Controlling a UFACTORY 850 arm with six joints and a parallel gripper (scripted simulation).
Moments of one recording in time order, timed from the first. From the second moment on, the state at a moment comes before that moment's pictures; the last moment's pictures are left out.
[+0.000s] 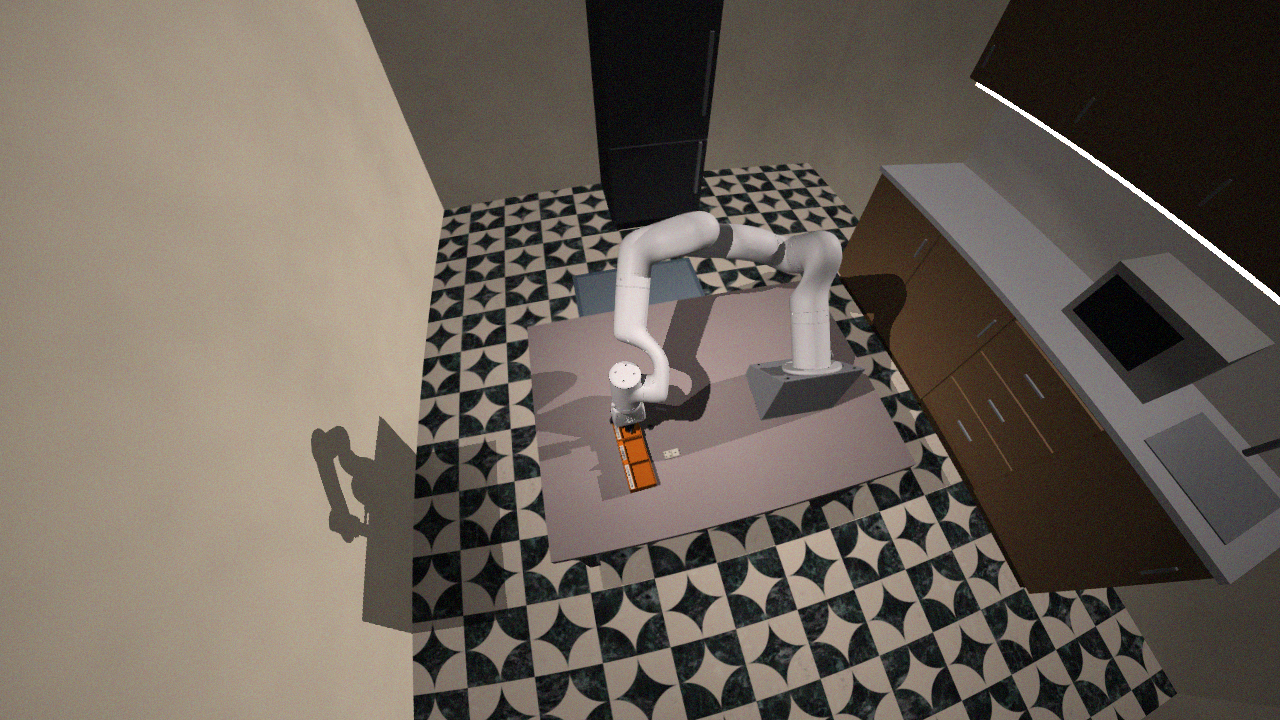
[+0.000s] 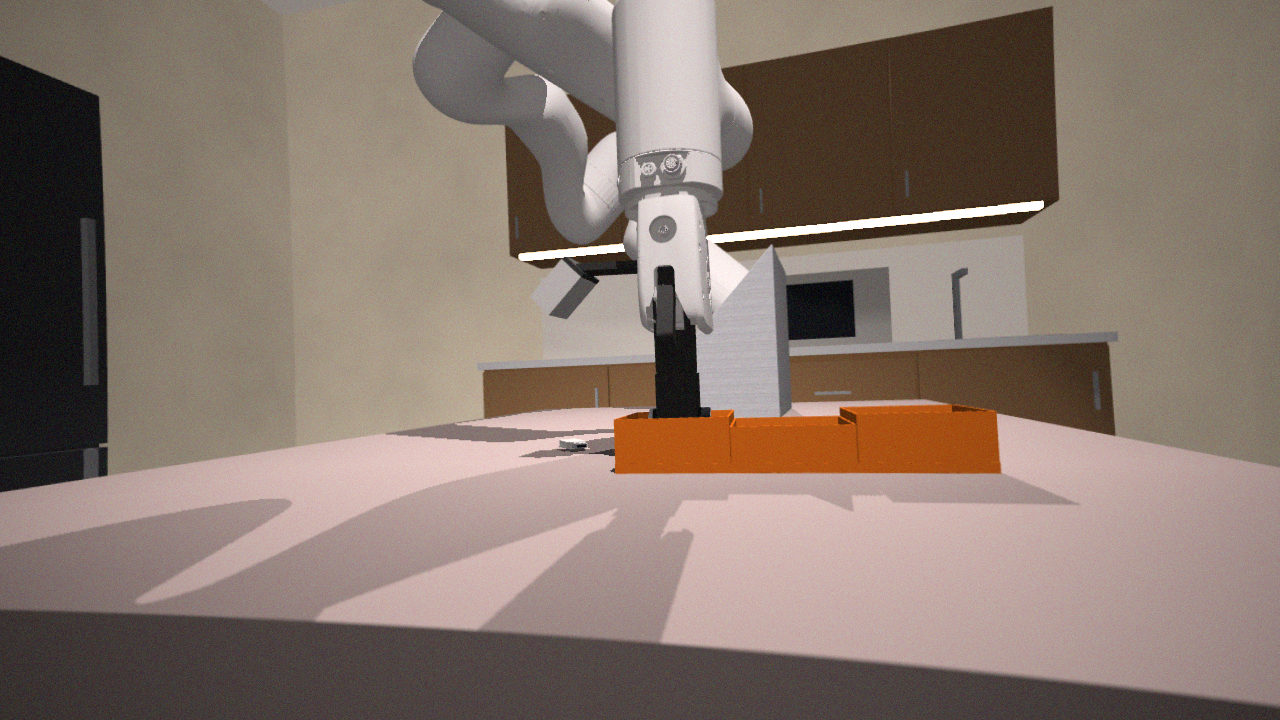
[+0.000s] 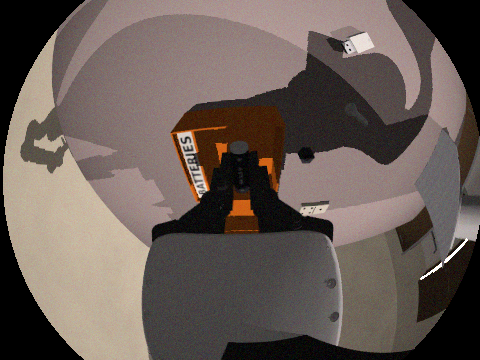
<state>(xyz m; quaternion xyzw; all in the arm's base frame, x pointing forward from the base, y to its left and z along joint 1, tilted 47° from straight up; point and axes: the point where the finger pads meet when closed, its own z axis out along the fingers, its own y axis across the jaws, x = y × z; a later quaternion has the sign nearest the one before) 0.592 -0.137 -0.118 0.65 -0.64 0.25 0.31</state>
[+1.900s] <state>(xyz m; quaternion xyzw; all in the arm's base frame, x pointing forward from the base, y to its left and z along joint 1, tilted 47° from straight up) 0.593 -0.135 -0.116 0.65 -0.64 0.25 0.31</state>
